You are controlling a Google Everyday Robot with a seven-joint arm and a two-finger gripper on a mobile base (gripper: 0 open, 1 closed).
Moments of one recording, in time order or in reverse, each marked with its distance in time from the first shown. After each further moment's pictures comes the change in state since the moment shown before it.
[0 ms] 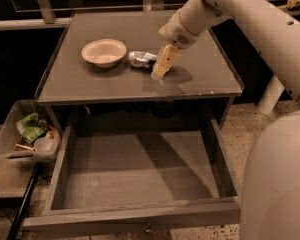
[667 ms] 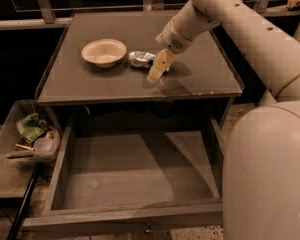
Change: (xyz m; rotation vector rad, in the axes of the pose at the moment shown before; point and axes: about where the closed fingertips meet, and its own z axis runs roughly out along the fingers) arm 0.006 -0.008 0.036 -0.054 0.003 0.042
